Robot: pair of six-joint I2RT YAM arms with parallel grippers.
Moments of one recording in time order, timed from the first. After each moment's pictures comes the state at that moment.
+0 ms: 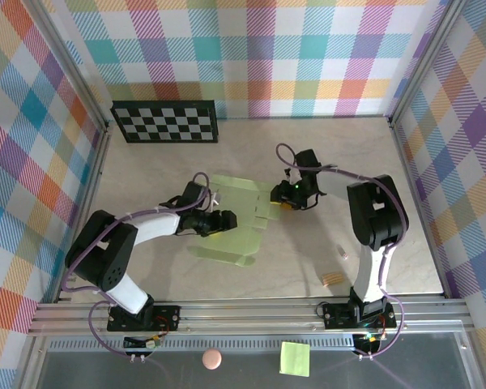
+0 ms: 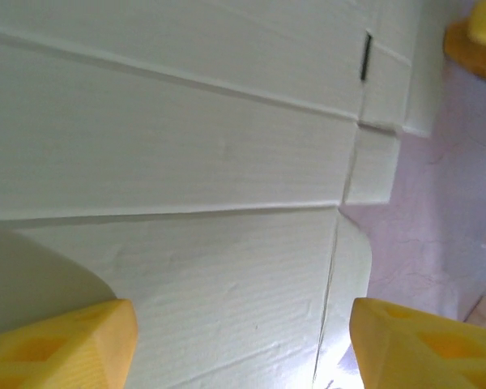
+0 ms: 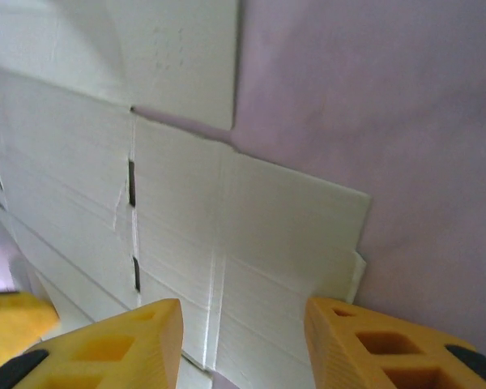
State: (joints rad) left arm -0.51 1.61 0.75 -0.13 0.44 -0.66; right arm 0.33 1.96 1.23 -0.47 -0.52 0.44
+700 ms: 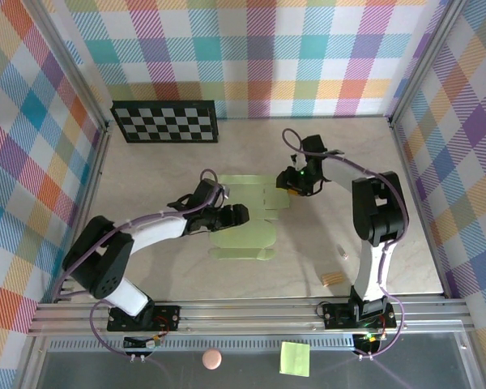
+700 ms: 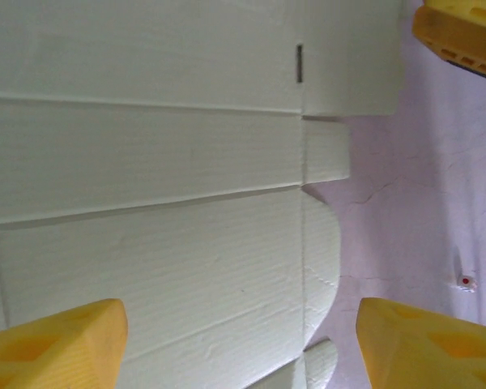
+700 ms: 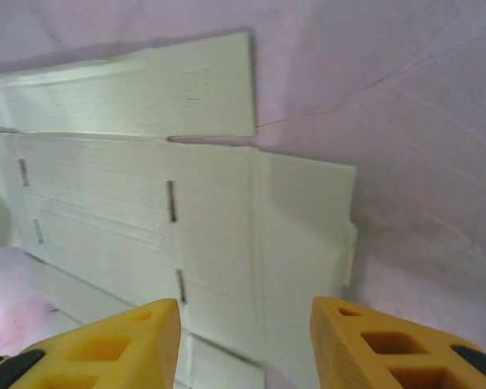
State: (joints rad) left arm -0.60 1.53 0.82 -0.14 0.28 -0.76; right arm 0.29 1.96 1.38 -0.60 -0.48 0.39
